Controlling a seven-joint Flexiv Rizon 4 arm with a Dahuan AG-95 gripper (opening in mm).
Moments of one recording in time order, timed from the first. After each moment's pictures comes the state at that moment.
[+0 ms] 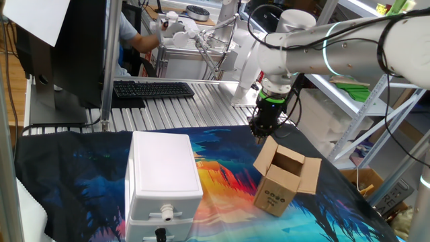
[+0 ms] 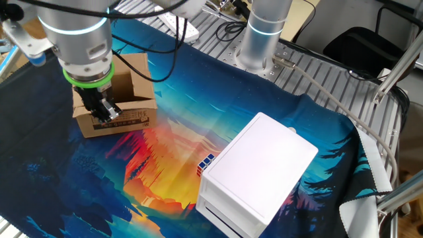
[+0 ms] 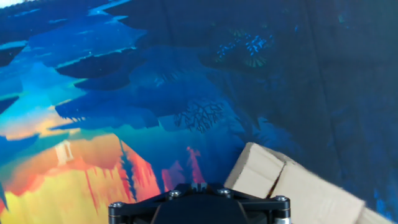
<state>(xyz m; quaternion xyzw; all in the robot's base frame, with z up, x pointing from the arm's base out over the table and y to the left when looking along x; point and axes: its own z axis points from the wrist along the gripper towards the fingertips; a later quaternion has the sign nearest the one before) 0.634 -0.158 0.153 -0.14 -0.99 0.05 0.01</state>
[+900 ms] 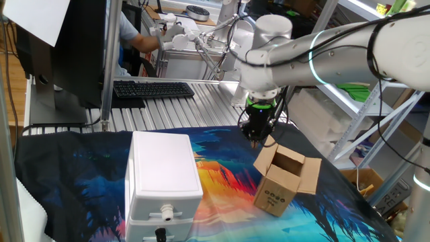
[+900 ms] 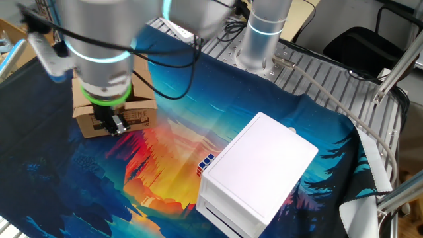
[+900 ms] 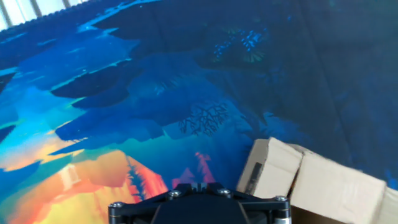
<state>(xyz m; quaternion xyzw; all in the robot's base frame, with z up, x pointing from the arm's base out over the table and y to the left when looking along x) 0.626 -0.151 0.140 -0.18 -0.97 0.14 0.00</state>
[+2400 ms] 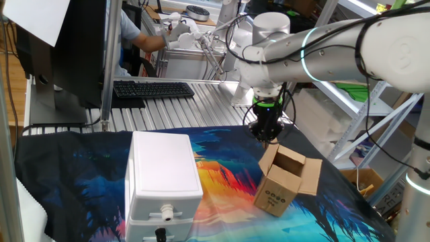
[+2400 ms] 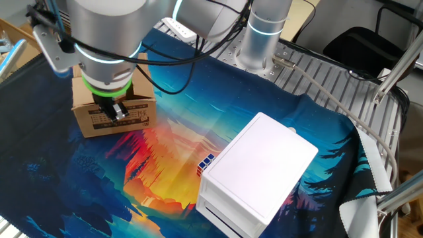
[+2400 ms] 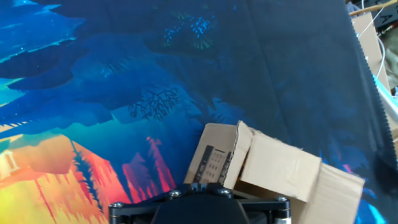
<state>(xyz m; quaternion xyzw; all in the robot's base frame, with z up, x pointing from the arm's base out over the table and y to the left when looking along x) 0.604 -0.181 0.164 -0.17 -0.97 0.17 0.04</state>
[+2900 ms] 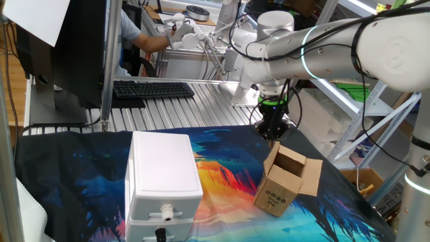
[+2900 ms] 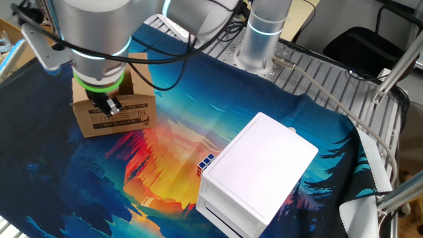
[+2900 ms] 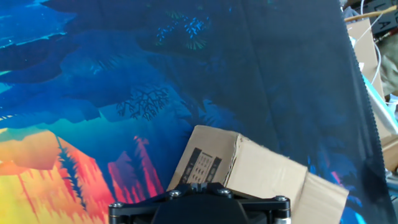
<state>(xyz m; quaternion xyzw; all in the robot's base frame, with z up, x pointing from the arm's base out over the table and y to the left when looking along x) 0.603 -0.203 0.160 -0.15 -0.97 0.17 0.05</state>
